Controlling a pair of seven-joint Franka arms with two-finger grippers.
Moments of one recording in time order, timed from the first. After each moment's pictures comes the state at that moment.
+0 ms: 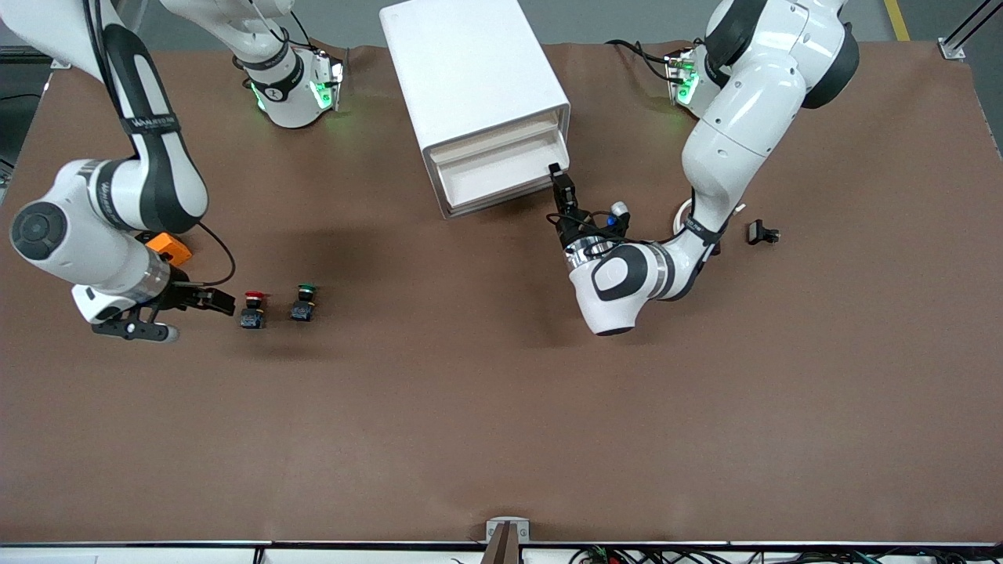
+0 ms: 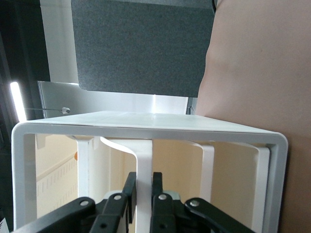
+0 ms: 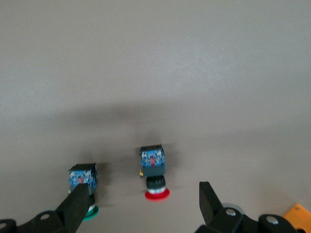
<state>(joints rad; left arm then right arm) -0.31 0.95 -0.26 -1.47 -0.77 1.20 -2.30 -0.02 0.29 -0.02 -2.03 0.01 2.32 0.07</state>
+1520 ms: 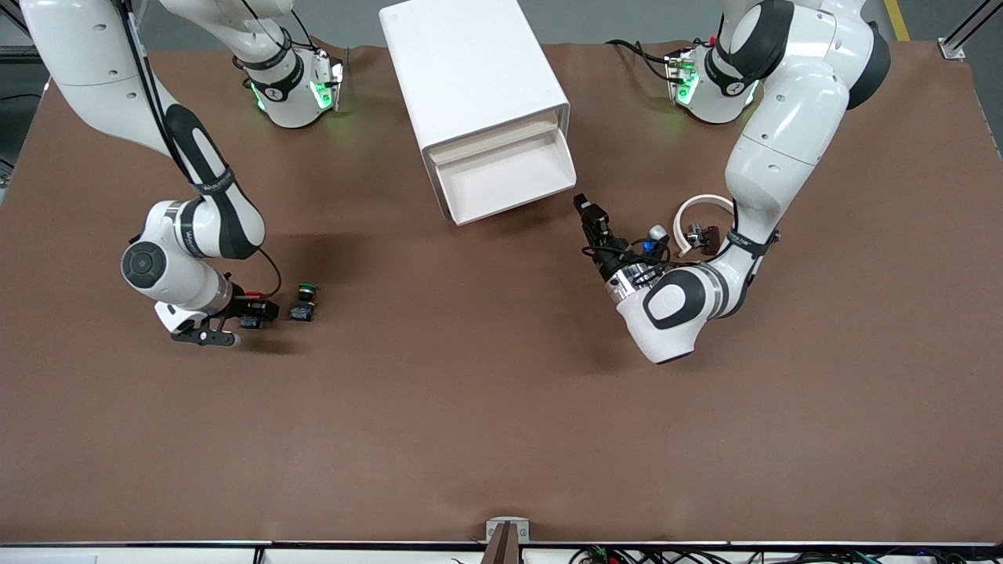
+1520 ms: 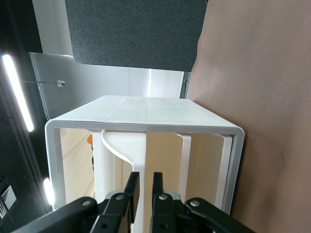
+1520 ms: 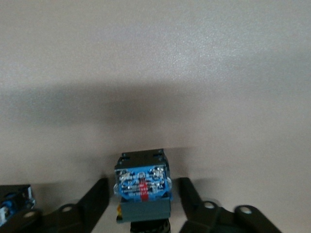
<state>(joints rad) -0.19 0.95 -0.23 -1.44 -0.77 1.19 -2.30 -0.01 0.49 -0.02 -2.13 0.00 2.55 0.07</state>
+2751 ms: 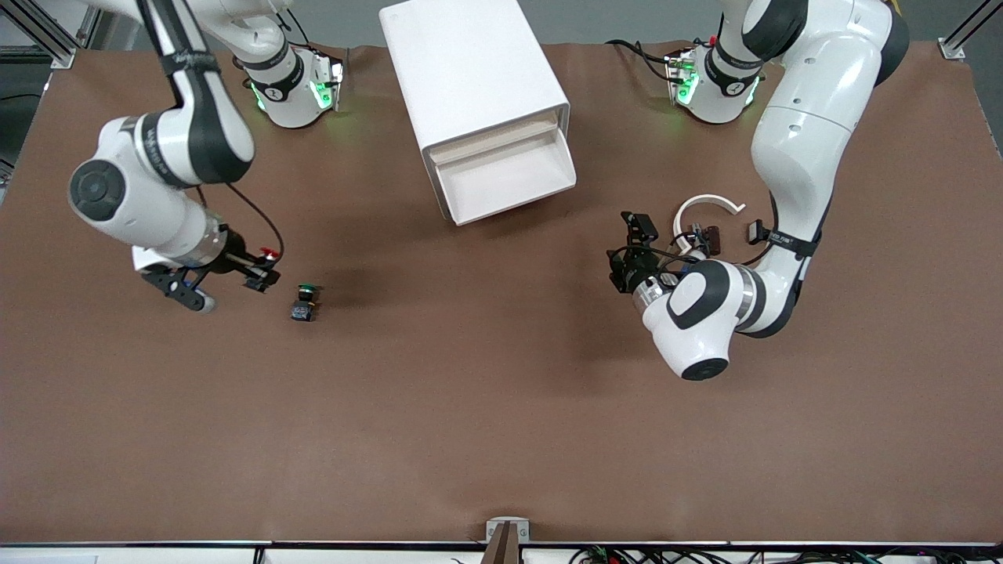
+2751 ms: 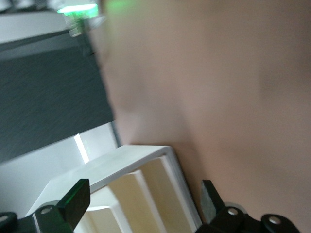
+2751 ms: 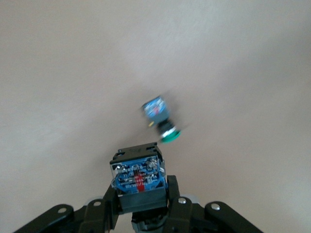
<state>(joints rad) -0.16 0.84 -0.24 -1.33 -0.39 1.32 -1.75 0.21 0.07 -0.01 -2.10 0.10 2.11 0.77</state>
